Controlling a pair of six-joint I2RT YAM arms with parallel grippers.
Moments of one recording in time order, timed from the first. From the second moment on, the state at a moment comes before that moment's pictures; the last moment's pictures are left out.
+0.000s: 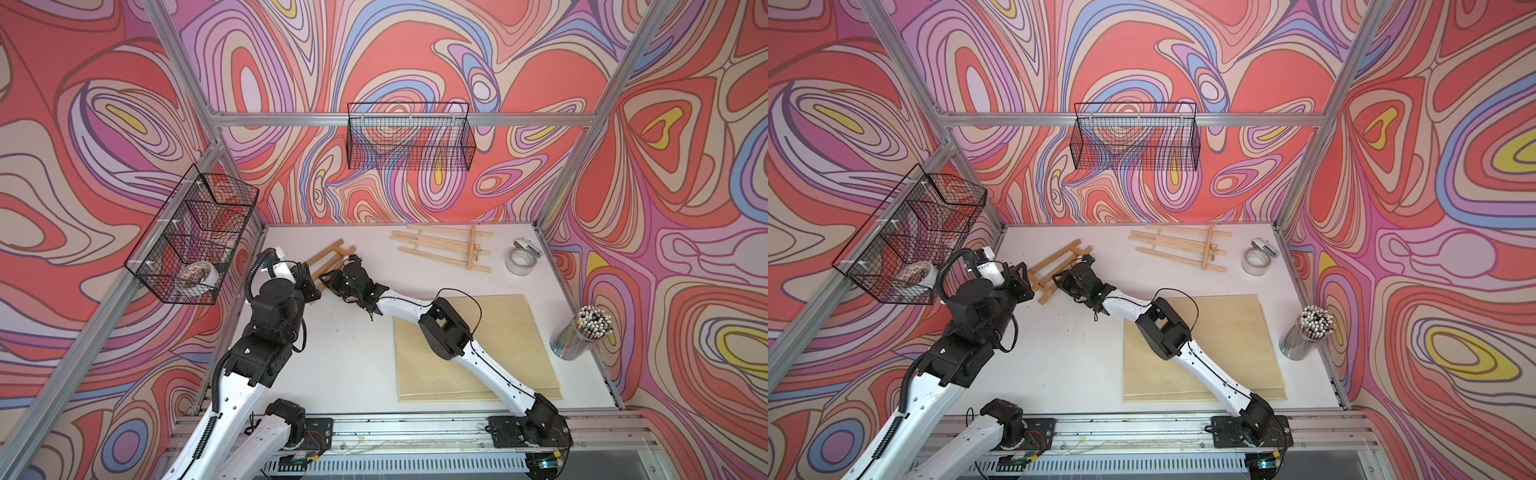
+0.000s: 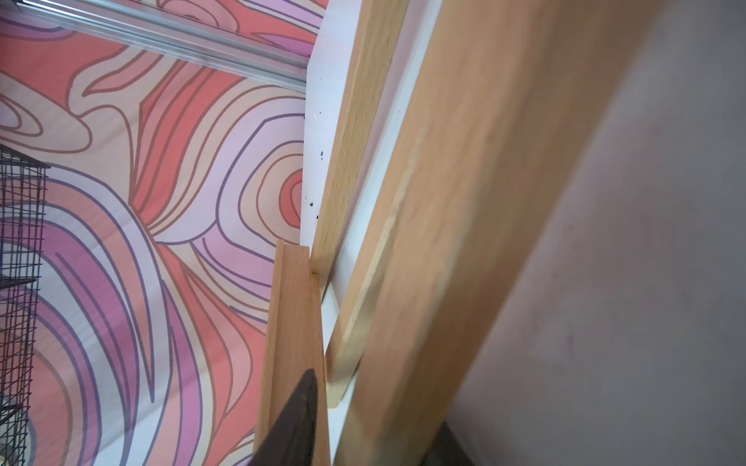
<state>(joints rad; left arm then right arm) -0.34 0.75 0.85 -0.32 -0.39 -0.44 0.84 2.86 2.36 0.20 -0.16 1.23</state>
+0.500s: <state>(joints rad) -0.34 0.75 0.85 -0.32 -0.41 -0.44 0.85 2.62 2.05 0.14 -0.07 1.08</state>
